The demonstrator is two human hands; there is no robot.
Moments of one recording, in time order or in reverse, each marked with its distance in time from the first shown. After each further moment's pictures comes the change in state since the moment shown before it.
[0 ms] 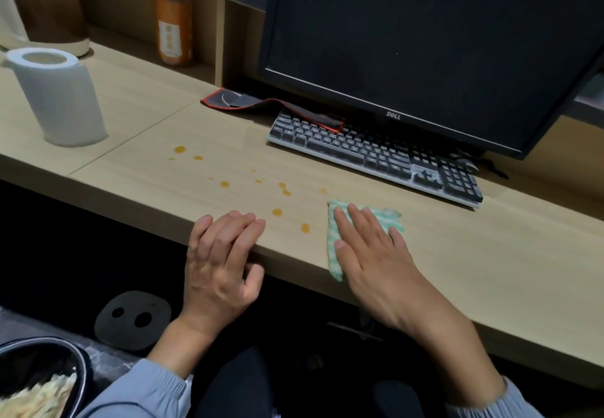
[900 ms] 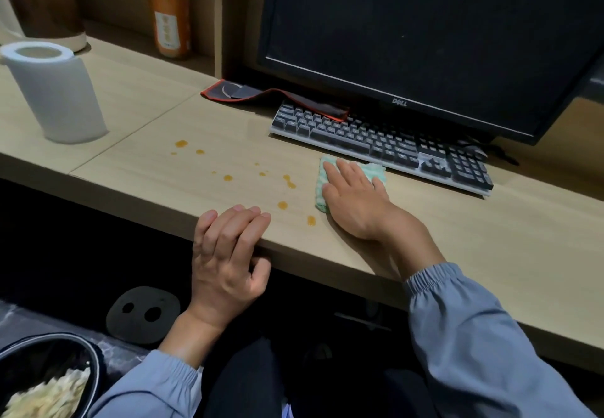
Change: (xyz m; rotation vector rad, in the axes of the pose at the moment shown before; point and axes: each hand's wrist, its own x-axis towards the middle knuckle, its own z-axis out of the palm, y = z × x) left_hand 0.003 -0.001 0.001 -0.012 0.026 0.013; right_hand 0.095 -0.003 -0.020 0.039 -0.008 0.038
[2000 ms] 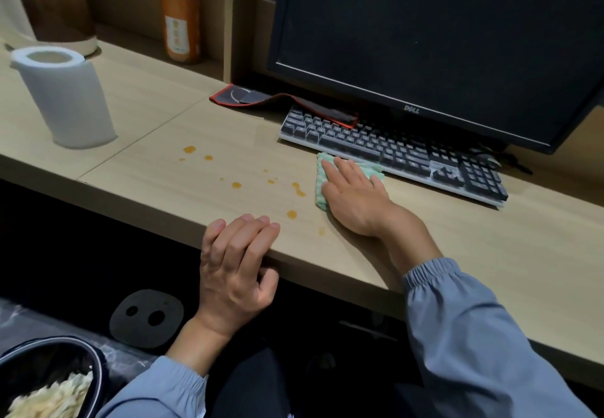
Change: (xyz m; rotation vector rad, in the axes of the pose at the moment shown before) left_hand 0.000 -0.003 0.006 0.007 0.027 0.019; right_hand 0.026 -0.008 -0.003 -0.020 0.001 -0.041
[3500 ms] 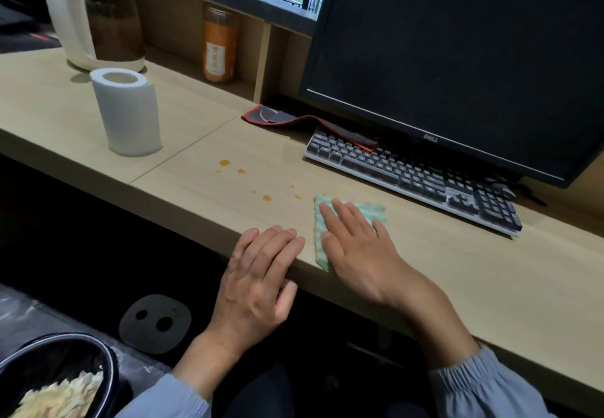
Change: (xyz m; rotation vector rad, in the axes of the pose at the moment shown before) left_hand 0.000 -0.003 -0.027 -0.114 -0.194 -0.015; right_hand -0.063 -0.045 0.021 -0.038 -0.034 -0.104
